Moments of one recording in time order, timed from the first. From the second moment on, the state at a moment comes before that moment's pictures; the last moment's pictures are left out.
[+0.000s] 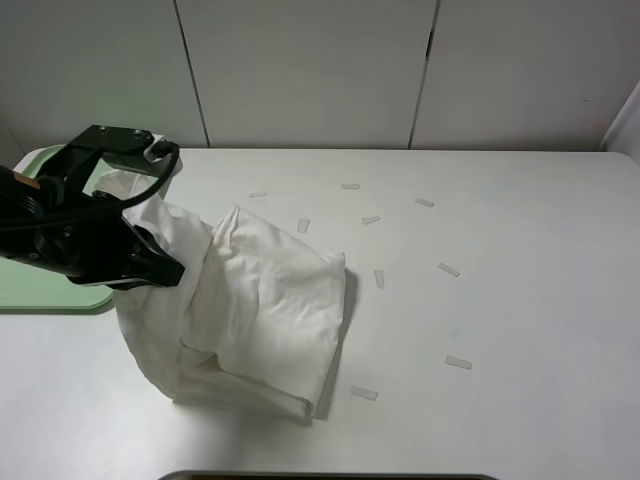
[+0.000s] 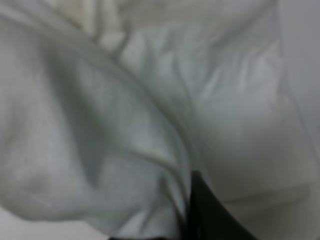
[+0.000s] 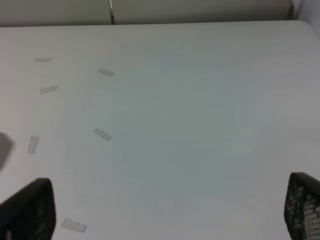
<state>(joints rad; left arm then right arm) -0.41 1.27 -0.57 -0.50 0.34 0.46 -0.14 0.00 -0.50 0.14 1.03 -0.15</state>
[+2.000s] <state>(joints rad) -0.94 1.84 -0.87 -0.68 -0.32 0.43 -0.14 0.00 -0.50 0.14 1.03 -0.15</state>
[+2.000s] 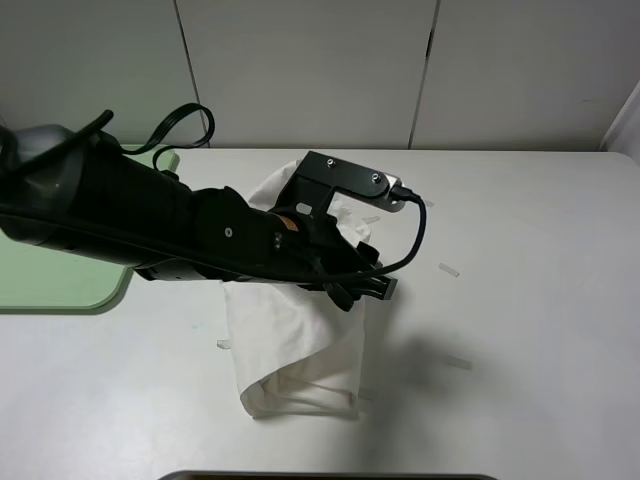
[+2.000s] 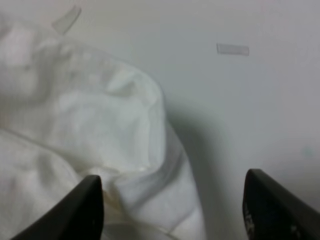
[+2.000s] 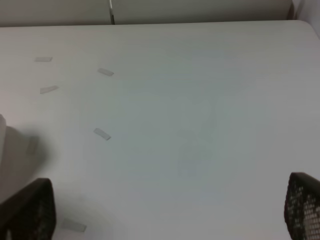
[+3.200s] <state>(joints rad) -0.72 1.51 -0.60 -0.49 -0.62 0.44 -0.14 0.00 -0.50 0.14 1.03 -0.15</state>
